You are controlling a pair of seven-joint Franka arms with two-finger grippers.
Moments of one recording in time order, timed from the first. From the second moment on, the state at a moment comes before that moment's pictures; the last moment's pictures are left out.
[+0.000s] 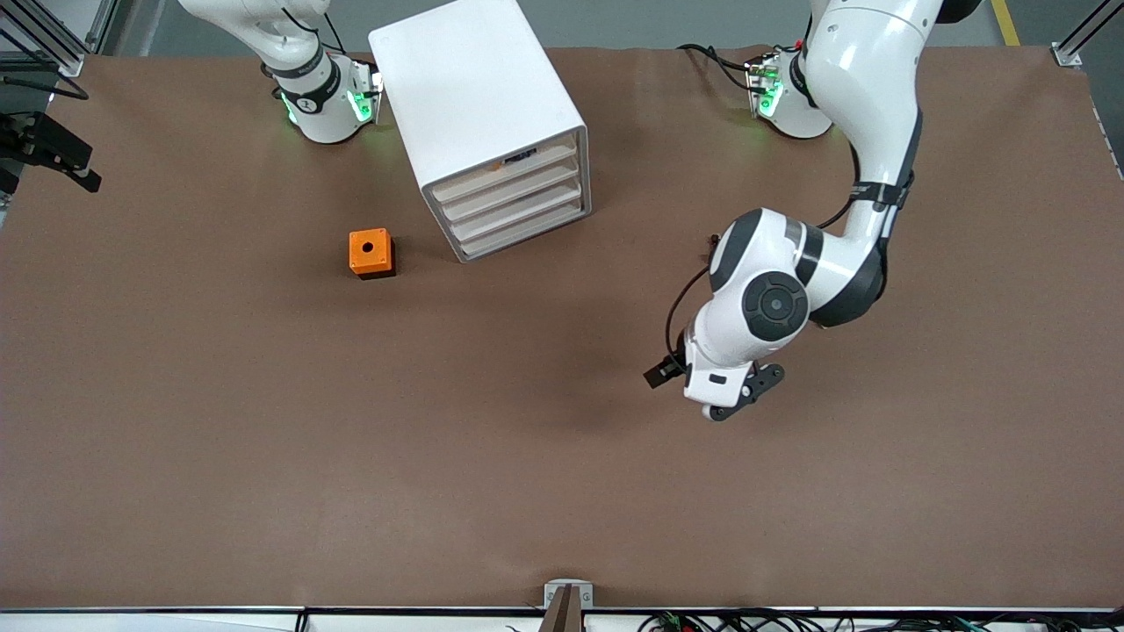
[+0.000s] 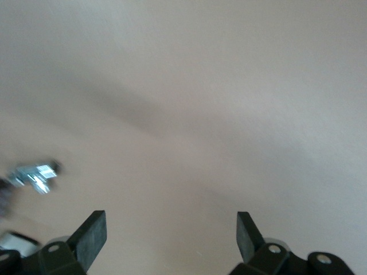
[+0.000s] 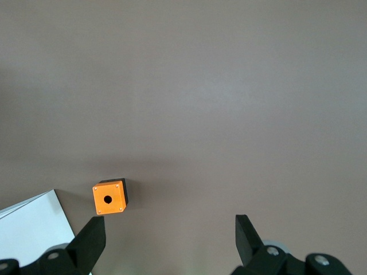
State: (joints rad) left arm -0.47 0.61 0.03 -1.44 -0.13 2.00 -0.90; right arm 0.01 -0.21 -0.09 -1.72 -0.03 1.56 -0.10
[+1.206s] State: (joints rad) left arm -0.05 0.04 0.03 -1.79 -0.08 1.72 0.01; right arm 0.01 -0.23 -0.11 -1.68 0.02 1.45 -0.03
